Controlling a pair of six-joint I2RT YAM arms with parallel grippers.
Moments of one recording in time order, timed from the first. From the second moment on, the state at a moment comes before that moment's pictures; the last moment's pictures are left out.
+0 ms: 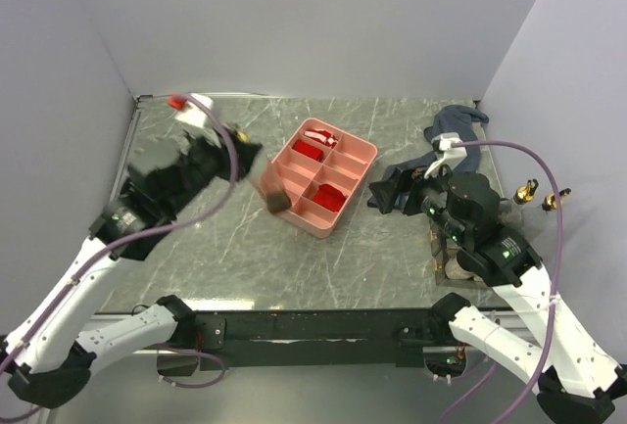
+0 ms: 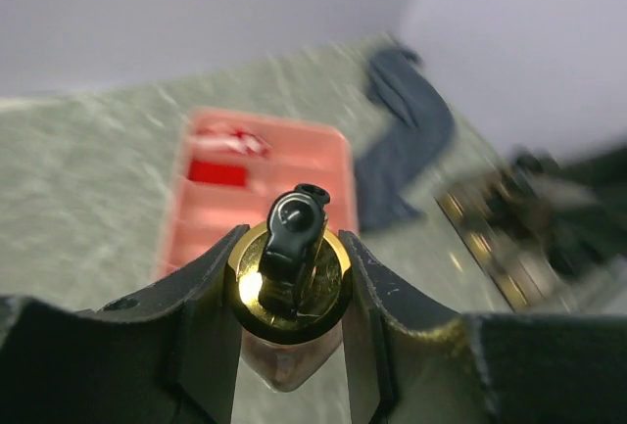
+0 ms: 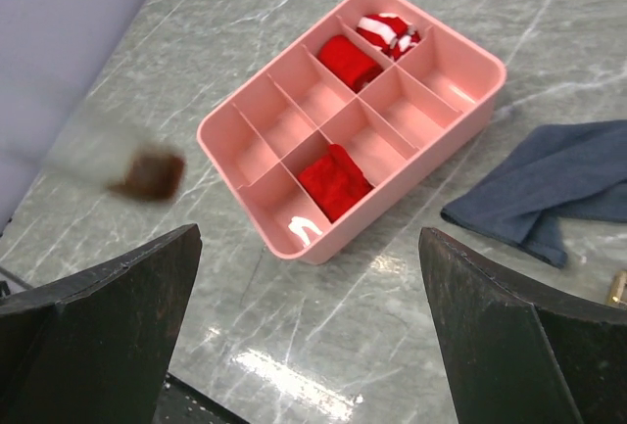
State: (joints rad) left arm -0.62 0.93 1.27 -0.39 -0.09 -0.26; right arm 0.58 0.72 0.99 -0.53 0.09 0.37
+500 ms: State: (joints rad) left arm -1.12 1.00 0.94 -0.21 -0.25 -0.24; right arm 0.58 0.66 0.99 -0.58 0.11 0.37
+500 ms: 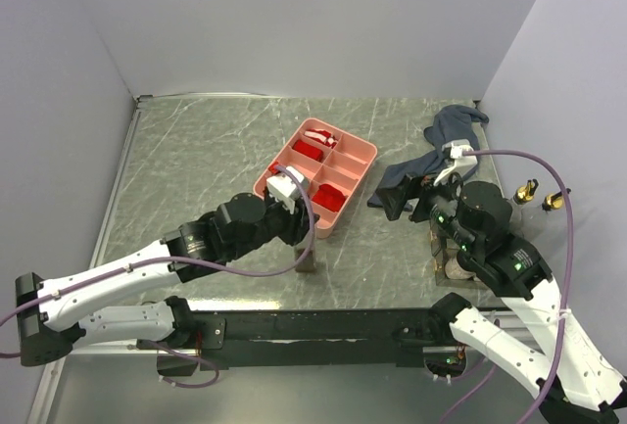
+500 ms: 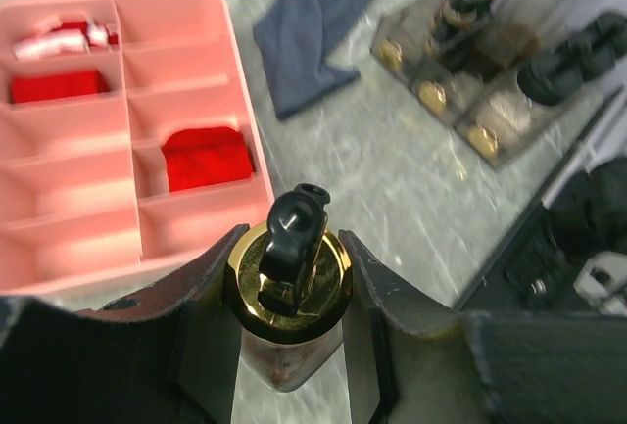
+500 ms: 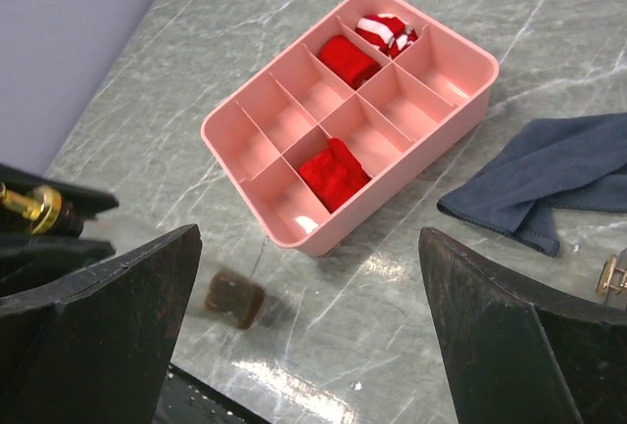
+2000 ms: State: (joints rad) left arm -1.12 0.82 0.97 -0.17 -0.27 -0.31; right arm 0.67 0.73 0.80 -0.15 -0.43 0.38
